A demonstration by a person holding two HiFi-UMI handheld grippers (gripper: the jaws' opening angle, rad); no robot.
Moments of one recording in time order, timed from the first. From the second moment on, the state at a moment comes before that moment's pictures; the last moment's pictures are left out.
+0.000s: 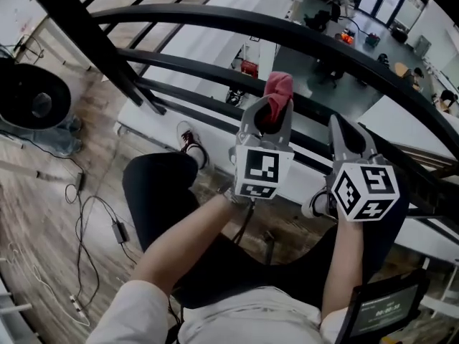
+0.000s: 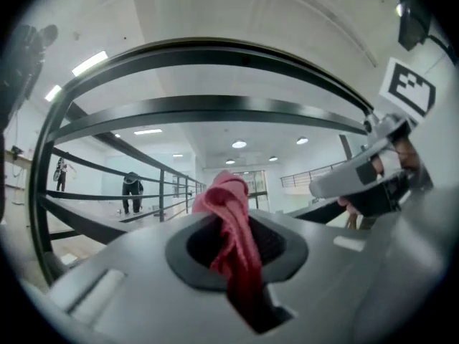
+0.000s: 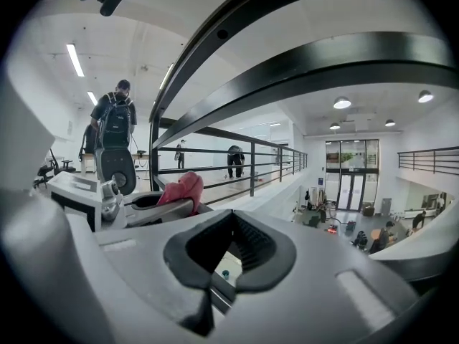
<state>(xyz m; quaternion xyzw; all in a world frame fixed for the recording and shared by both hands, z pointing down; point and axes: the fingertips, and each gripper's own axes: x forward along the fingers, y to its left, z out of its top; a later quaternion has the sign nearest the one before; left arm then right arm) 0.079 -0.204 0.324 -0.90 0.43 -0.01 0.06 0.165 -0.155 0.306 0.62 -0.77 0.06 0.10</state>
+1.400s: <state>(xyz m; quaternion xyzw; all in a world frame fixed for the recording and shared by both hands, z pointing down) -0.158 -0.334 0.334 -0.74 0.67 0.03 -0.04 0.055 -0.200 0.318 0.56 -0.82 0.06 0.13</state>
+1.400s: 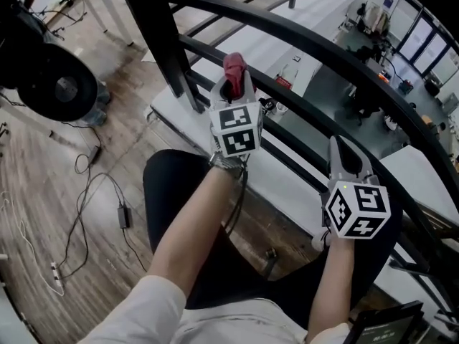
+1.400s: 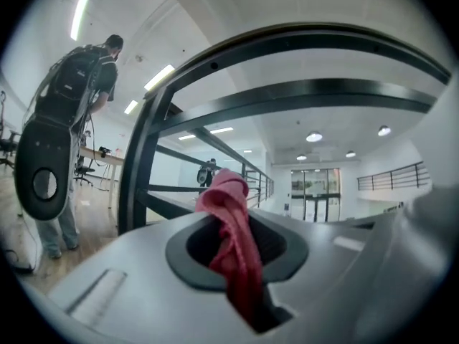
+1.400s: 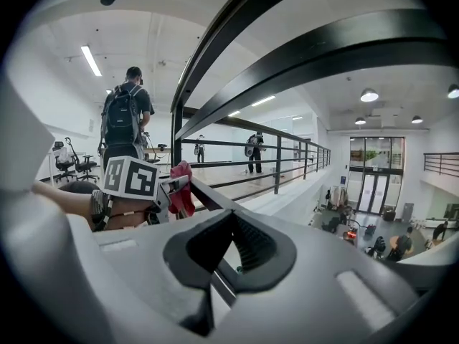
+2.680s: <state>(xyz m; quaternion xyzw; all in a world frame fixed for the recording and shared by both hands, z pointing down) 0.011 -0.242 0.333 -0.83 0.55 -0.03 0.05 0.117 -0.168 0.304 0.60 -0.79 0.06 0.10</state>
